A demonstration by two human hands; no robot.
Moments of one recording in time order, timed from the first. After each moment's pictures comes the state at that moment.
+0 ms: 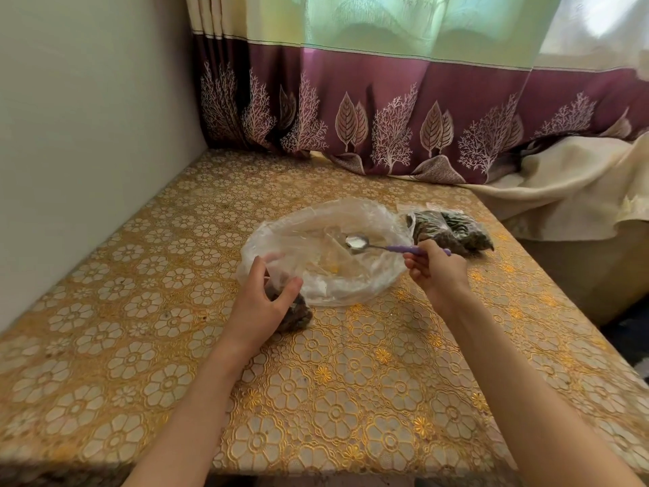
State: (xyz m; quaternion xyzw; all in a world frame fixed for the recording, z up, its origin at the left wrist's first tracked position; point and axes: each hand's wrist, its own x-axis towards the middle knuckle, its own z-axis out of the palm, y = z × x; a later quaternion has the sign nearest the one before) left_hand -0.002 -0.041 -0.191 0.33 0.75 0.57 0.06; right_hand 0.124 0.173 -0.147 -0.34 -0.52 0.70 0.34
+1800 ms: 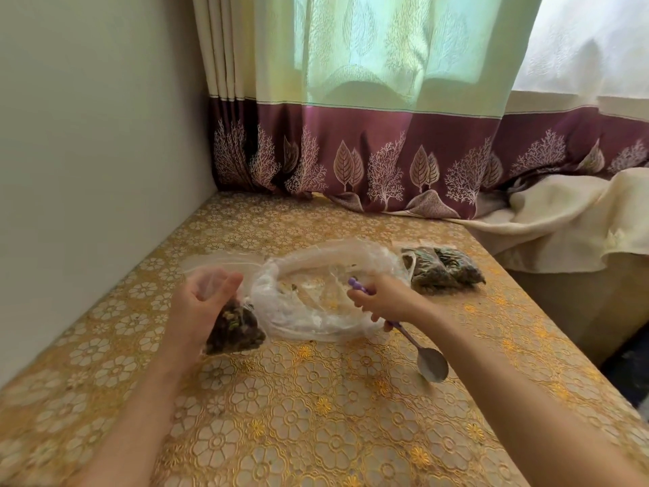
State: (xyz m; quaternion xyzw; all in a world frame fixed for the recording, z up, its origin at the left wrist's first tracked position) left_hand -0.035 -0.094 -0.145 0.26 0.71 0.65 0.01; right_hand 0.096 0.153 -0.126 -0.24 -0.92 0.29 0.01
